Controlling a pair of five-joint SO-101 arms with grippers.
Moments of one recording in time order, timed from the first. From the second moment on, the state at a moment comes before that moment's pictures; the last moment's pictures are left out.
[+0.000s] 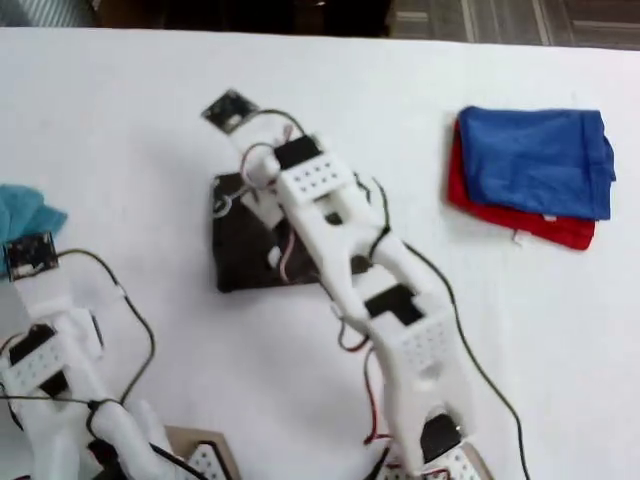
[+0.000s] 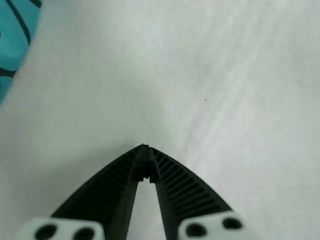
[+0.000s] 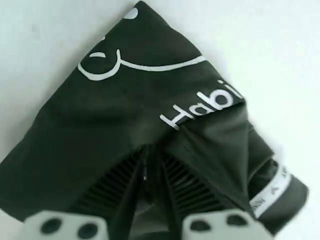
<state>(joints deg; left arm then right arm) -49.6 -38.7 73.6 41.3 -17.1 -33.4 35.4 -26.6 72.3 19.6</state>
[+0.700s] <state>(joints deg) -49.6 -38.7 73.6 41.3 -17.1 -25.4 40.5 -33.9 99.8 29.2</state>
